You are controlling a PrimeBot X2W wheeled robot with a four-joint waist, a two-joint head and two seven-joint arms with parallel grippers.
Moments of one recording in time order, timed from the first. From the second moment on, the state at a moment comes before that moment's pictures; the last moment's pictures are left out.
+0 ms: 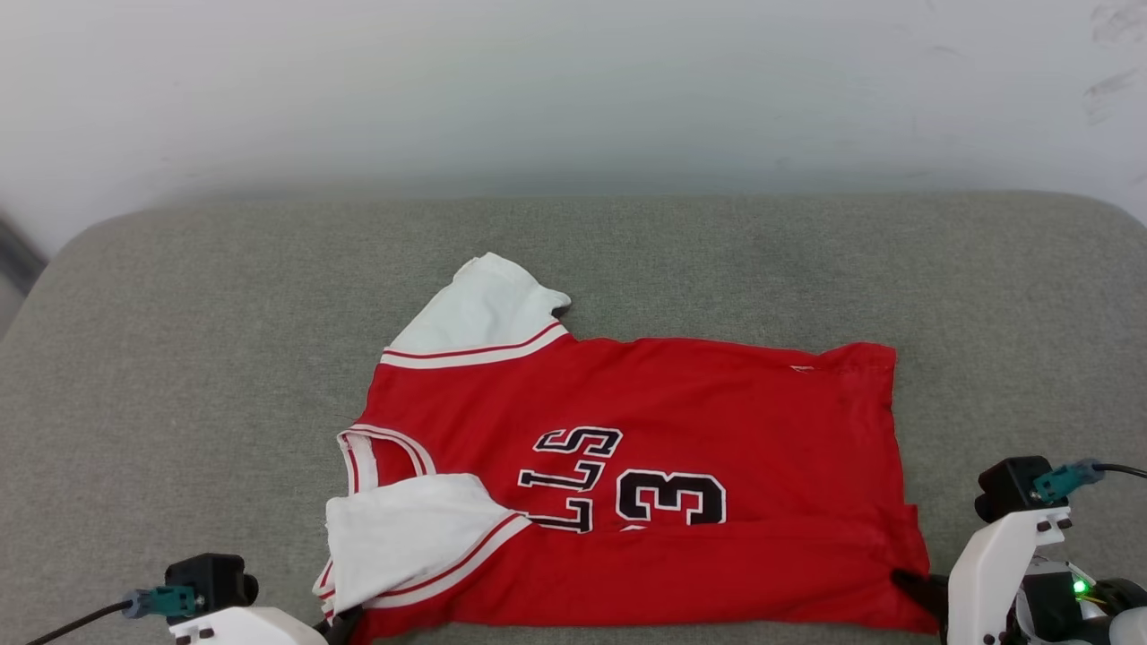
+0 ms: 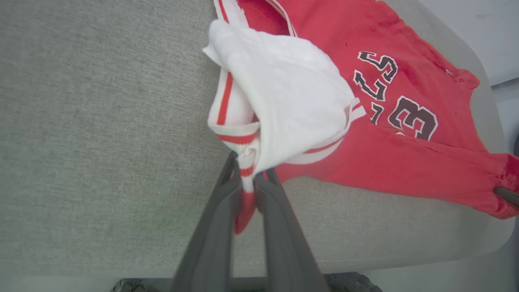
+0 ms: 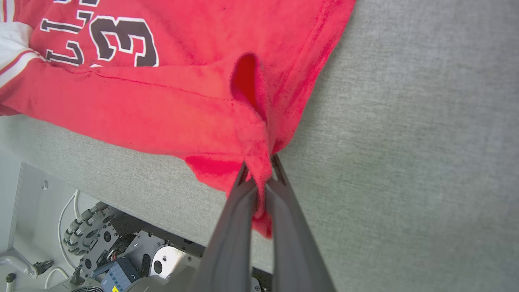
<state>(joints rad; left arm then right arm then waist) 0.15 0.49 -0.30 -0.14 -0.93 0.29 0.36 -0.06 -0.37 0.15 0.13 0.65 0.13 0.78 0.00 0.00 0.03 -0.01</state>
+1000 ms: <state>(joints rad) -0.41 0.48 -0.25 0.05 -0.72 0.20 0.09 -0.22 -0.19 0.04 -0.07 0.29 0.13 0.05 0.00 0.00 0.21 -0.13</state>
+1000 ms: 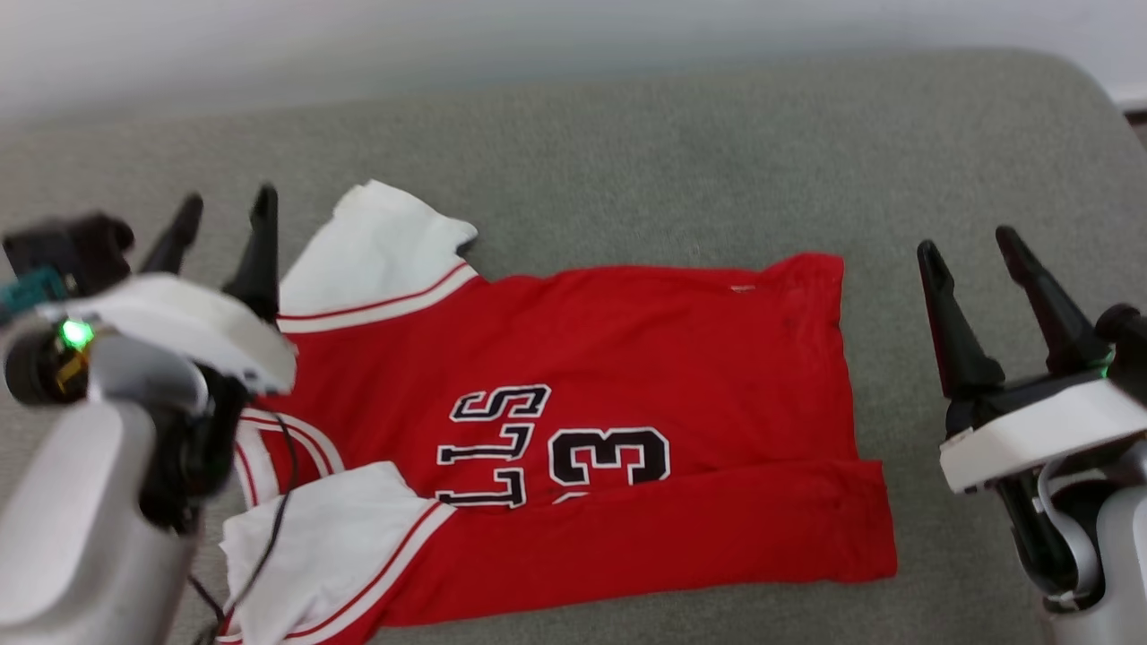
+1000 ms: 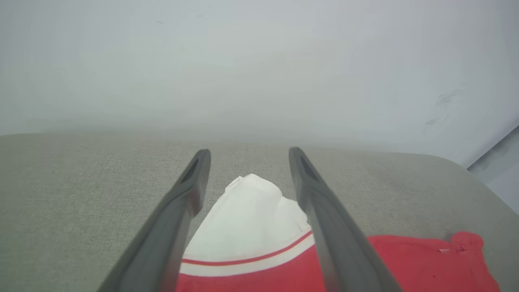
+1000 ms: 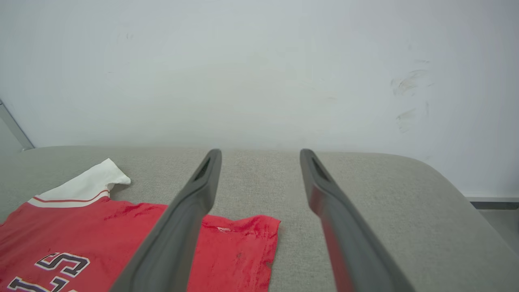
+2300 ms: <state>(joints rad) -0.95 0.64 -0.39 0.41 -0.86 0.12 0.85 -0.43 -0.23 0.10 0.07 0.48 0.13 0.22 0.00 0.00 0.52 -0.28</state>
